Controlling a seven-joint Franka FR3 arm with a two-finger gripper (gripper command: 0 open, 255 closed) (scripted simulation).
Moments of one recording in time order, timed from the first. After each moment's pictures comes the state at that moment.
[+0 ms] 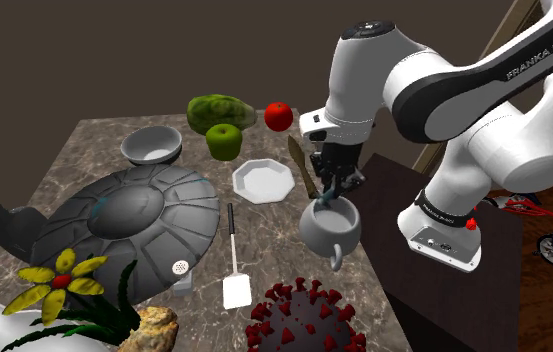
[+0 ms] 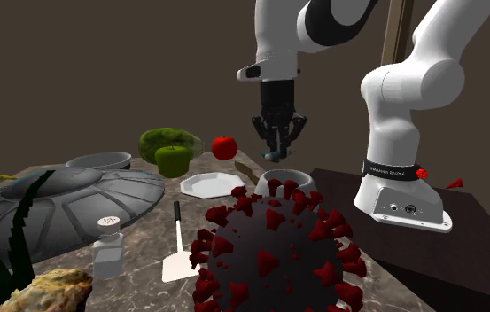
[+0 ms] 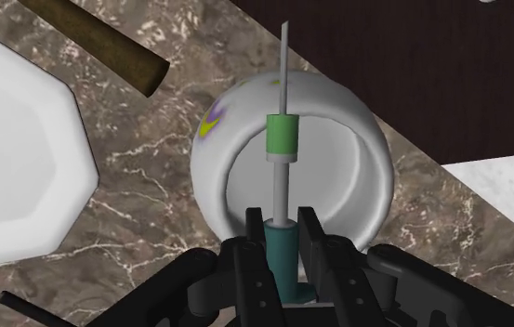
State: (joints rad) arm 0.61 -0.56 0.11 -2.86 0.10 2.24 -0.83
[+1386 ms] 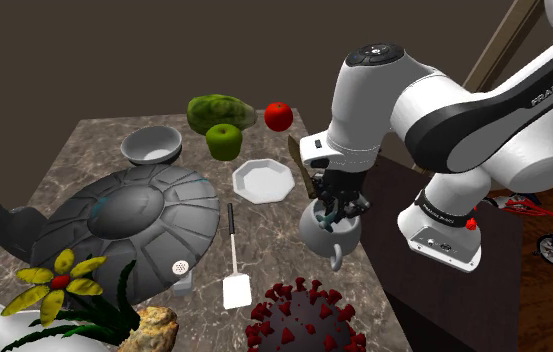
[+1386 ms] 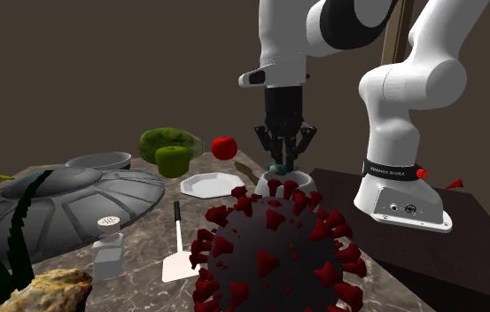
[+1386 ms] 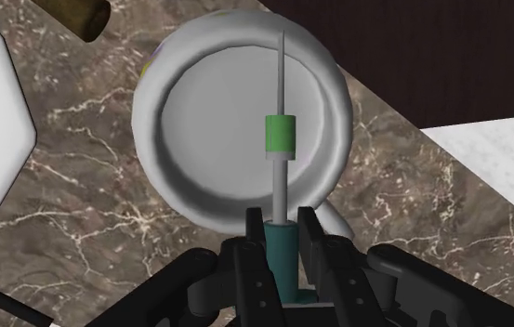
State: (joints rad) arm 0.69 -0.50 0.21 -2.85 0.18 2.29 -0.72
